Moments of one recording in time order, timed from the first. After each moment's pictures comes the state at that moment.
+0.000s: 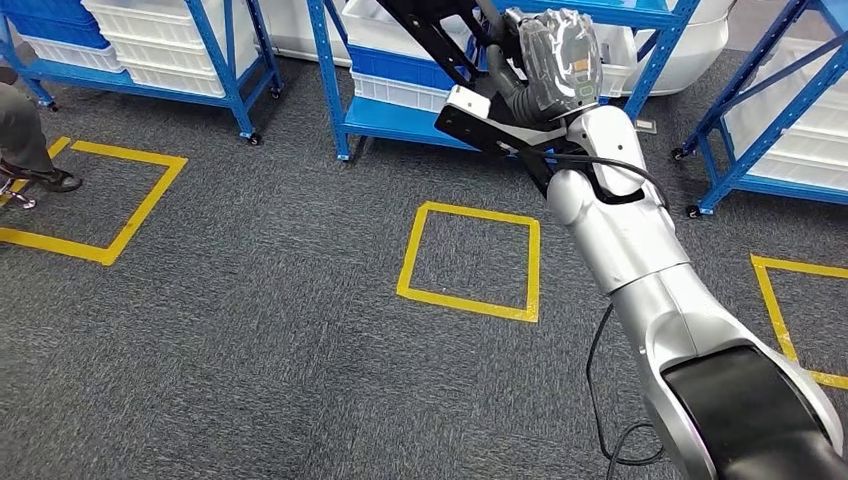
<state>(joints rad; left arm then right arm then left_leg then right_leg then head) -0.07 -0.15 0.15 -0.19 -0.21 0.62 -0.30 -1.13 0.03 0.48 -0.84 1.01 -0.44 -0.23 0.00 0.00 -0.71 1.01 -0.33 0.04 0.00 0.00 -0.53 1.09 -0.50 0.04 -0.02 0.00</state>
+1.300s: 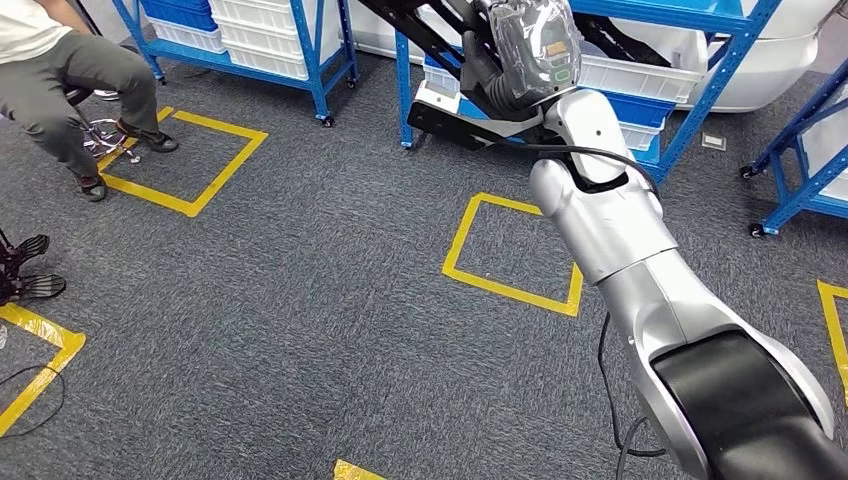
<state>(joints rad) -0.06 -0.14 0.16 -0.19 -0.22 0.61 -0.31 -1.16 0.05 0.52 -0.84 1.09 -0.44 -0.20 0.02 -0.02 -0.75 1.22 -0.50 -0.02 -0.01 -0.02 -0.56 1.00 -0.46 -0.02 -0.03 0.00</state>
